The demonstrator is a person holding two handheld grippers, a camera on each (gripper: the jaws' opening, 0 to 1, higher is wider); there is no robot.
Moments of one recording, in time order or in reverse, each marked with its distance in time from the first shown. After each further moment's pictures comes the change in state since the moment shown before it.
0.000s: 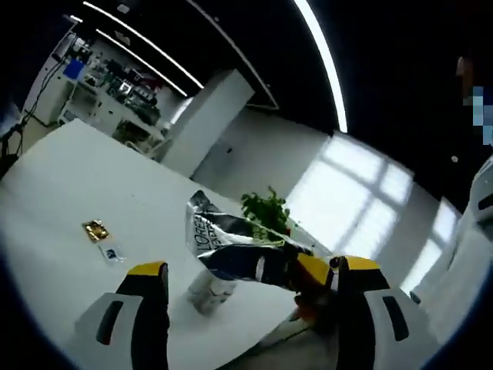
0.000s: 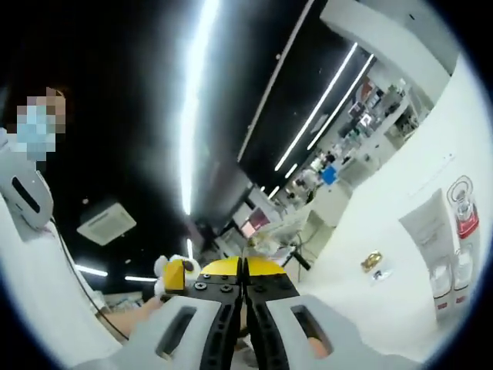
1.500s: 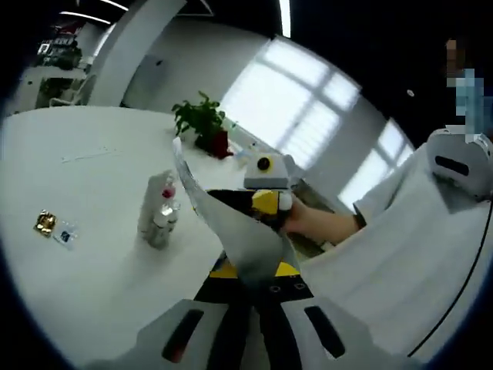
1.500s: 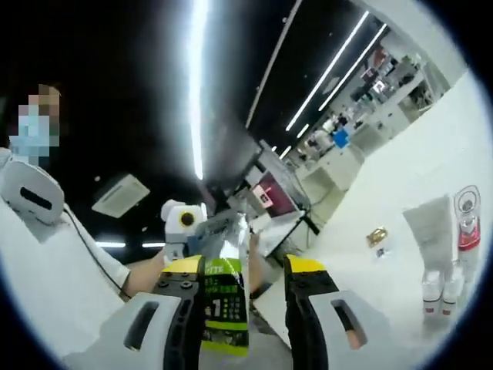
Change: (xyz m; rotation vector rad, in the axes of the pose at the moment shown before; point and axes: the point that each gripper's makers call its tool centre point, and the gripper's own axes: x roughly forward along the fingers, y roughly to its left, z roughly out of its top) left arm -0.034 -0.056 -0.063 0.236 0.745 -0.399; right arm -0.010 0.008 -0.017 -0.005 0.338 0.142
